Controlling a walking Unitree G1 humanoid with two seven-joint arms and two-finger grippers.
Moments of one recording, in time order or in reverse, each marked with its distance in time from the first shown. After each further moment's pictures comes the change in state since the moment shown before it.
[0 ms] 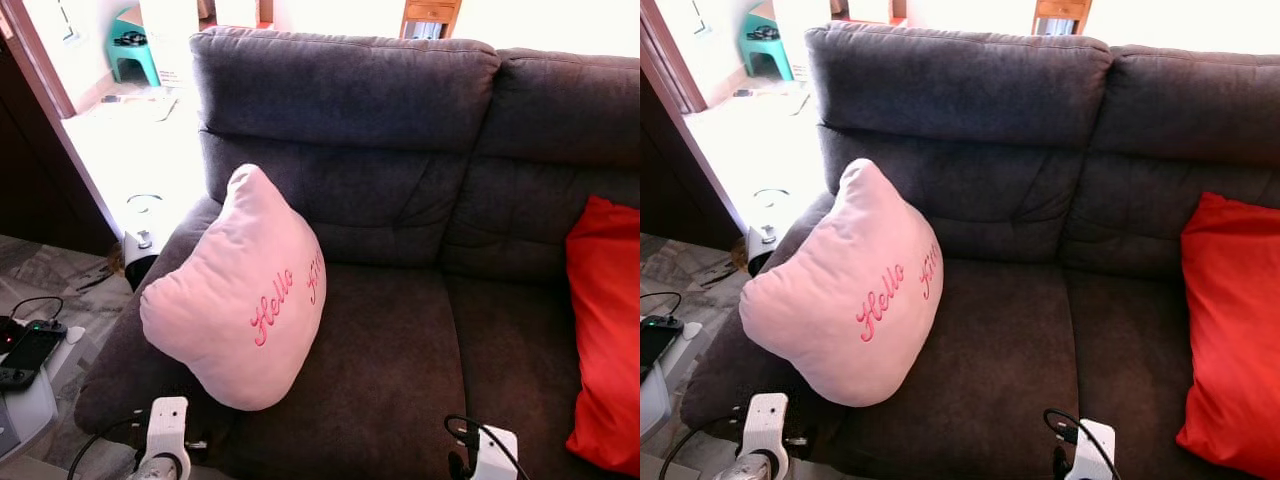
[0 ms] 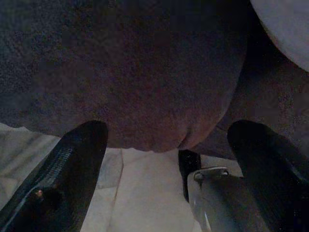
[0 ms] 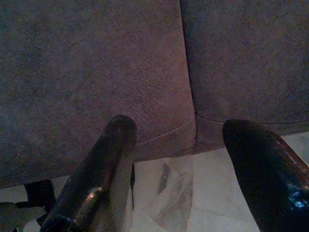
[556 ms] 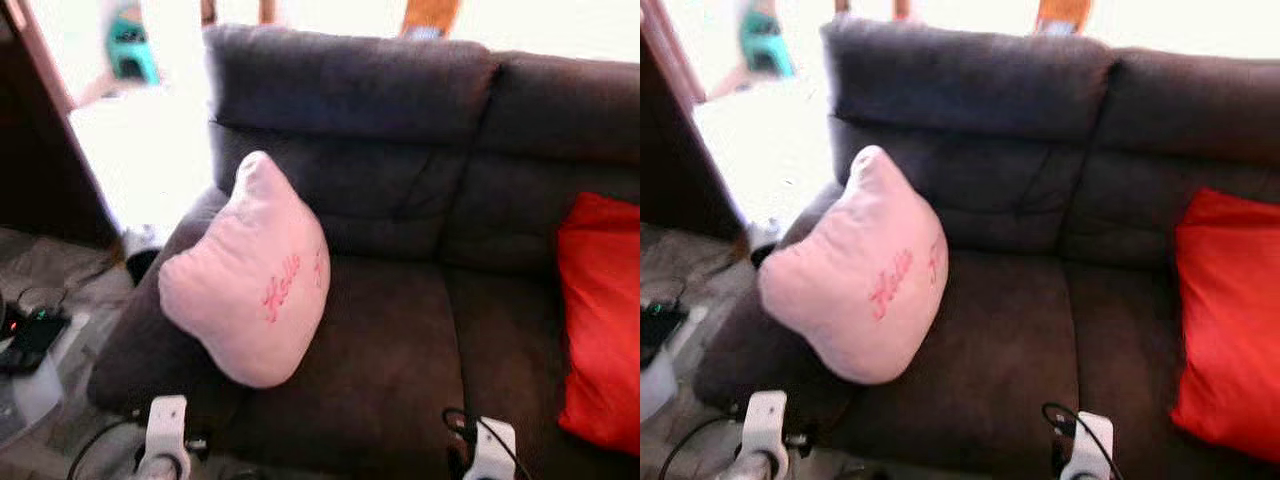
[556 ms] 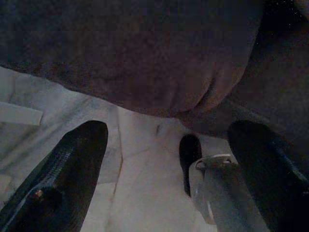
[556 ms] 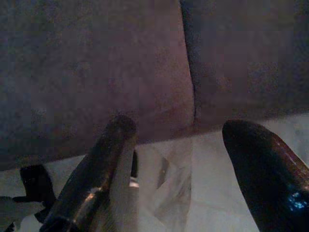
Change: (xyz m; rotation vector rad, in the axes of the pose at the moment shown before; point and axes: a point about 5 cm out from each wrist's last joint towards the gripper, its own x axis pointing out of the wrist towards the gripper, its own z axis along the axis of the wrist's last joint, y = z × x) left arm 0.000 0.004 0.001 -0.007 -0.014 0.013; right arm 0.001 0.005 0.004 0.001 -0.004 0.011
